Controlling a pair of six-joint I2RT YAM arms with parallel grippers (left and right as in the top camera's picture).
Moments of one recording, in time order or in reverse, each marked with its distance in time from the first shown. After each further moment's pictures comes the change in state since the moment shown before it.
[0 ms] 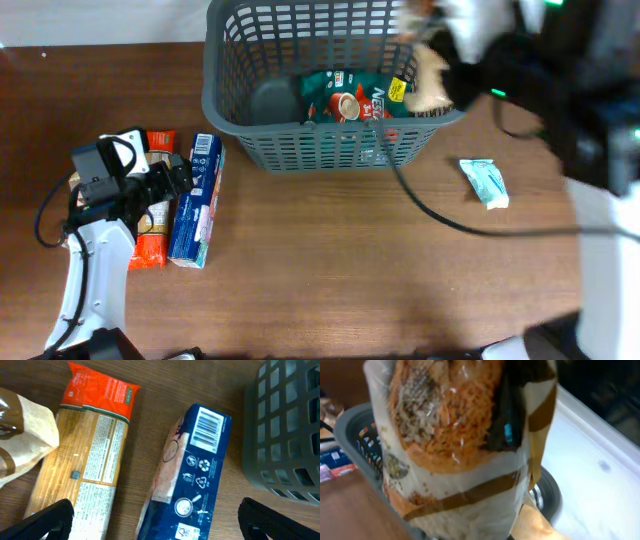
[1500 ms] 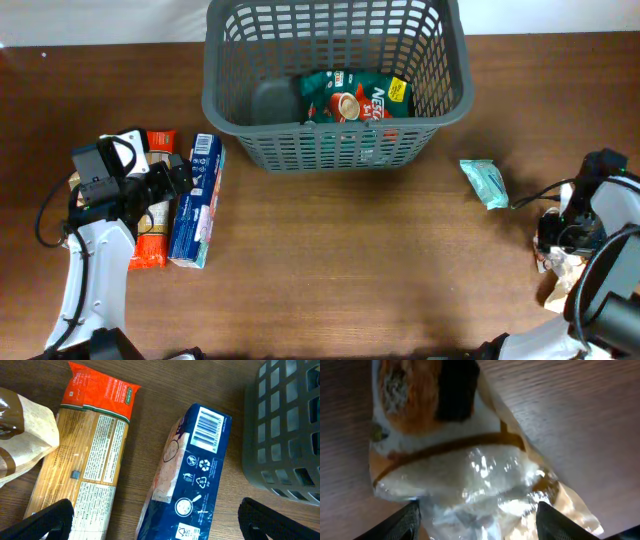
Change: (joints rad) left arm 0.000 0.000 0.000 0.000 0.000 0.000; right arm -0.859 0.104 -1.263 0.231 0.528 0.241
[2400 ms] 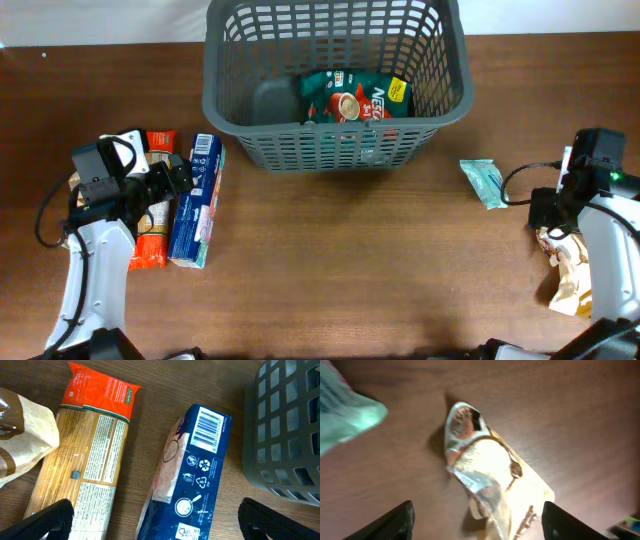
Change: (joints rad) left arm 0.000 0.000 0.000 0.000 0.000 0.000; right arm 0.177 -0.351 0.001 -0.037 0.009 0.143
